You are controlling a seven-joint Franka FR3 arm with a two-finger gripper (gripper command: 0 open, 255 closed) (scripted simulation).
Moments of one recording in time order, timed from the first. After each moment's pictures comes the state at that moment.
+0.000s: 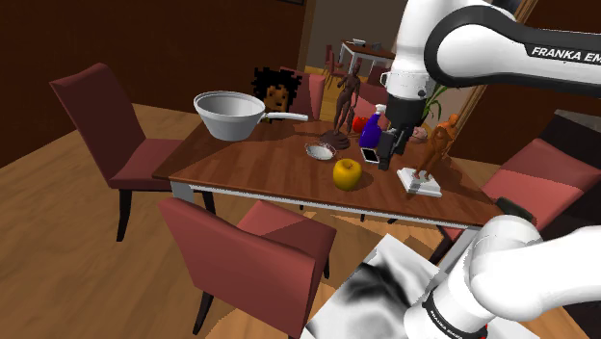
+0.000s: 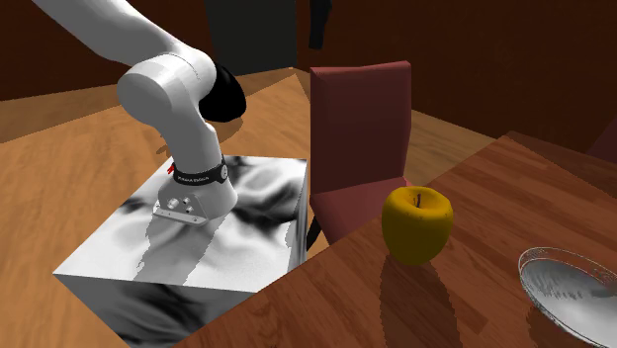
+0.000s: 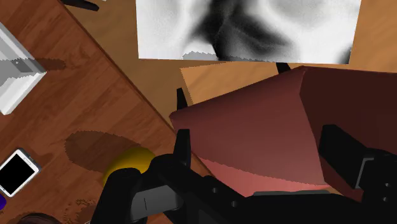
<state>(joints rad) 0.02 -0.75 0.04 -2.38 -0.09 1.51 0.00</state>
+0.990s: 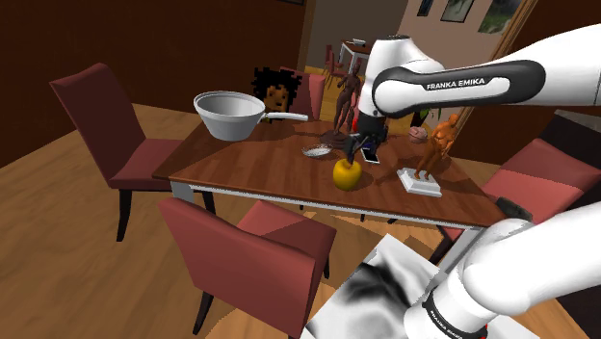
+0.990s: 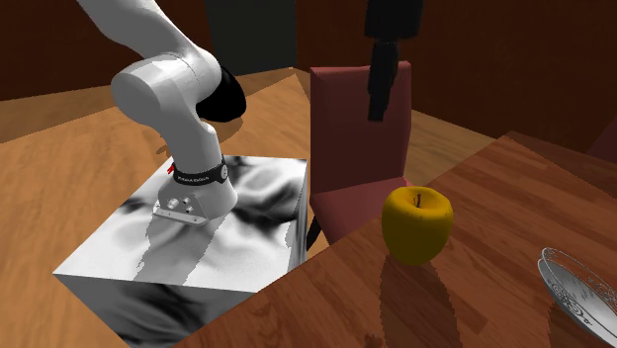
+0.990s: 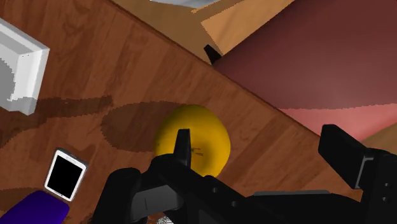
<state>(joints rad) -0.13 -0.46 -0.02 -2.42 -0.19 1.97 0.19</state>
